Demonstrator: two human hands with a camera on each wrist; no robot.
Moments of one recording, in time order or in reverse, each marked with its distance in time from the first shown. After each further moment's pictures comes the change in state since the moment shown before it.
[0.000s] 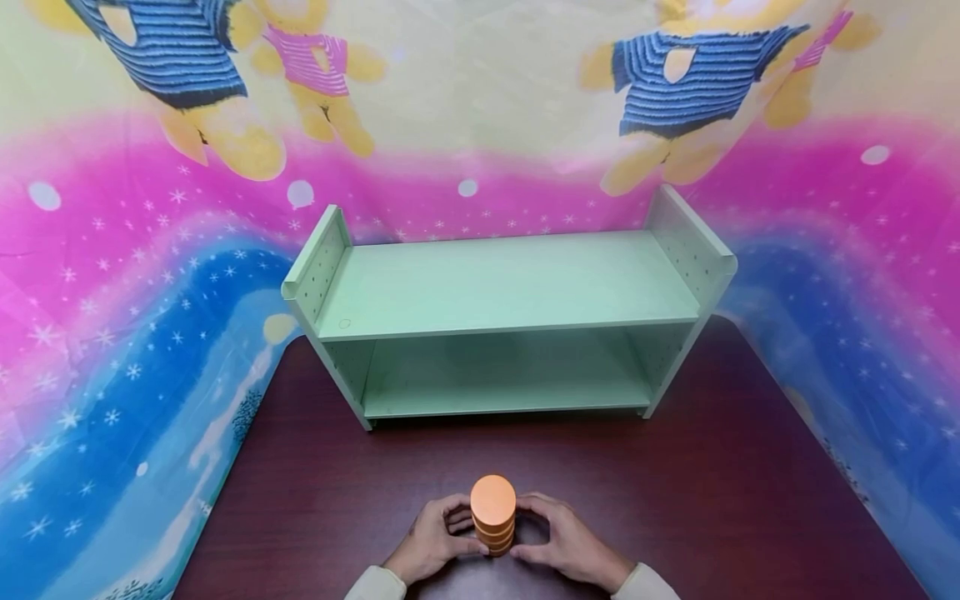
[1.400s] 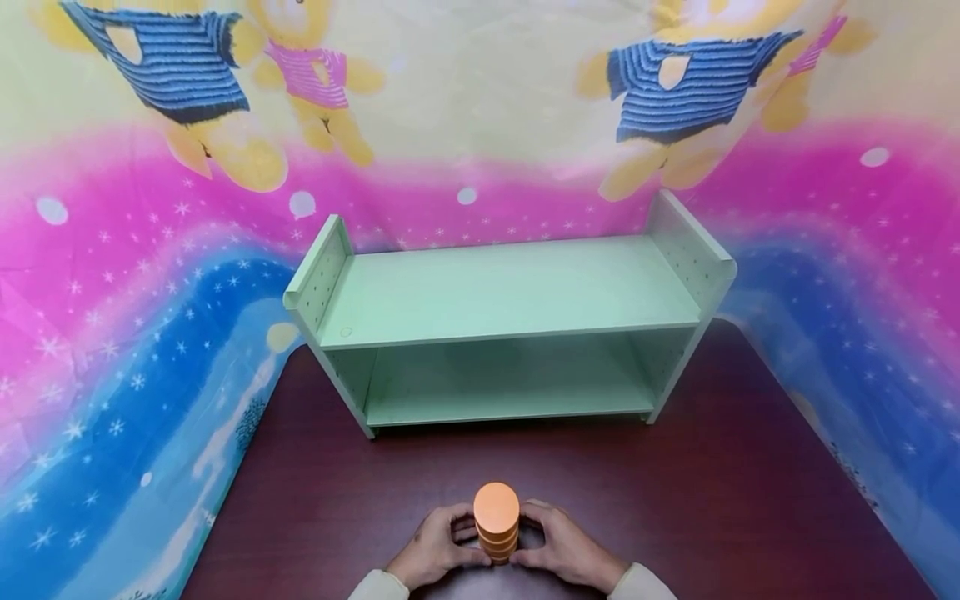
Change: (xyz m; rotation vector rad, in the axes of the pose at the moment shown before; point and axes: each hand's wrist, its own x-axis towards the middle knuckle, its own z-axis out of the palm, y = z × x) left_hand 0.005 0.004 -0.002 0.034 -0.034 -0.177; right_hand 0.007 0.008 0.003 -0.046 -0.088 0.058
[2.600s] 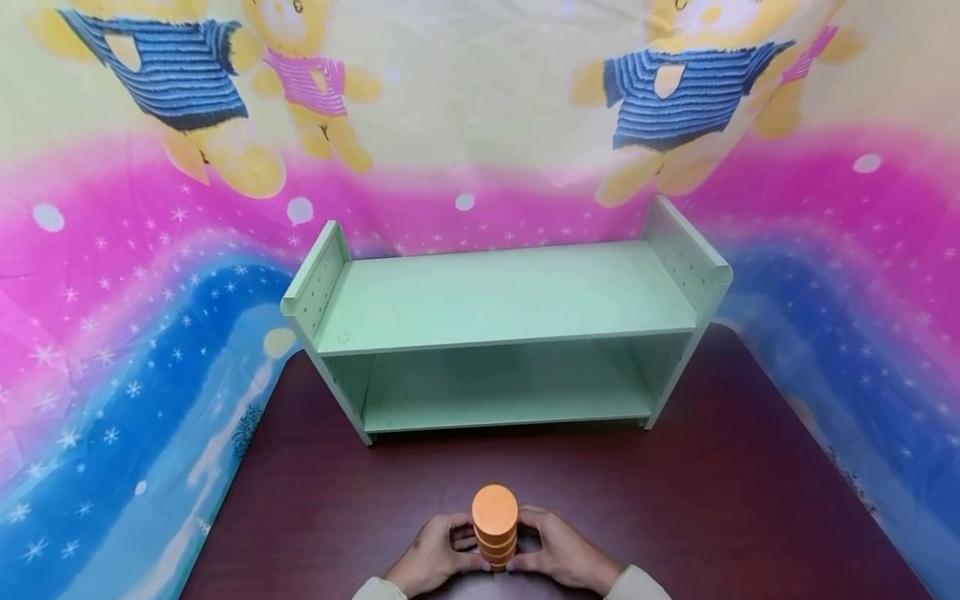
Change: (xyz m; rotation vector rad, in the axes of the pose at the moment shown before) left_hand 0.002 -0.004 -0.001 0.017 -0.024 -0.013; right_hand 0.004 0.006 0.002 0.049 -0.041 0.007
